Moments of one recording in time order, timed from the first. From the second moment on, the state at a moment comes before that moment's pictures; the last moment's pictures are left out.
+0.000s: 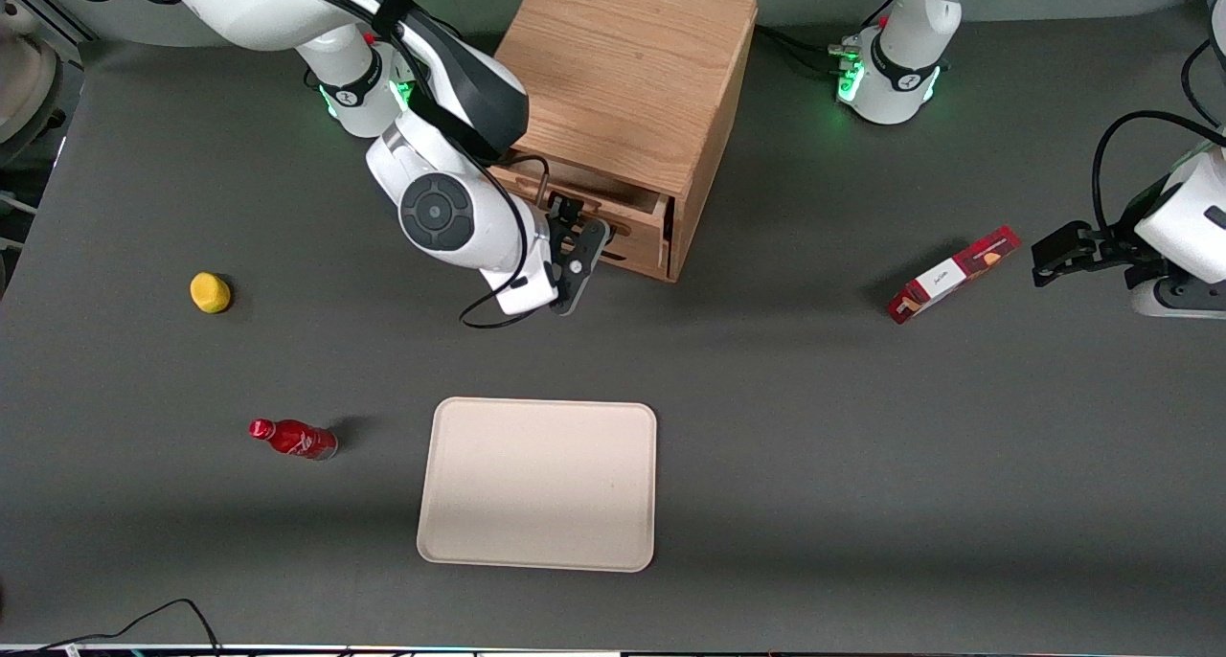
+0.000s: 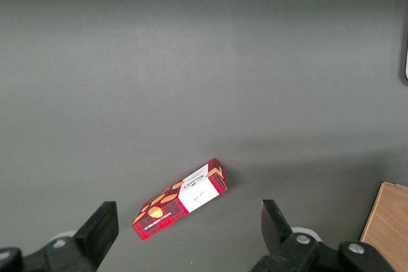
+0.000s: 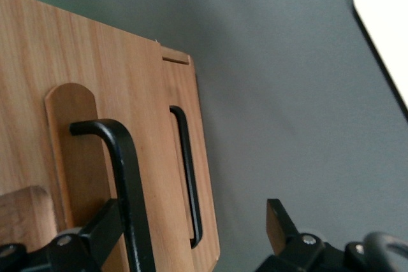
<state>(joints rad) 0.10 0.47 0.63 -1.63 0.10 1.89 -0.37</state>
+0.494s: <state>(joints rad) 0.09 0.41 0.65 -1.72 0.10 1.91 -0.37</state>
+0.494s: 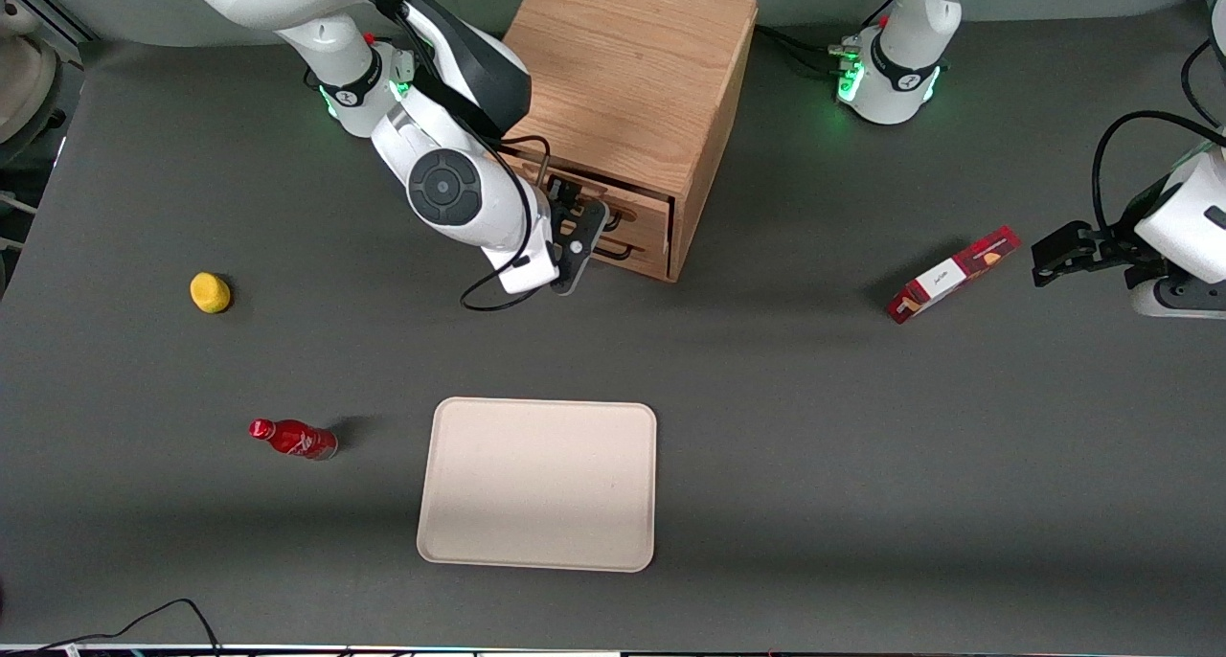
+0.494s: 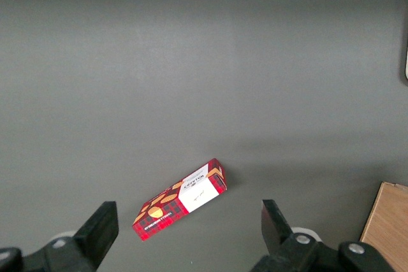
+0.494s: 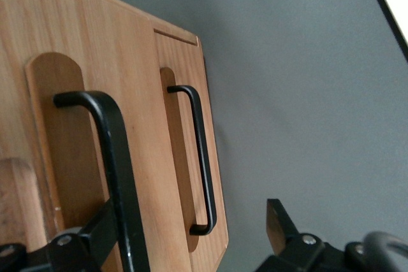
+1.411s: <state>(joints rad) 0.07 0.36 0.66 -1.78 0.15 1.93 -0.36</state>
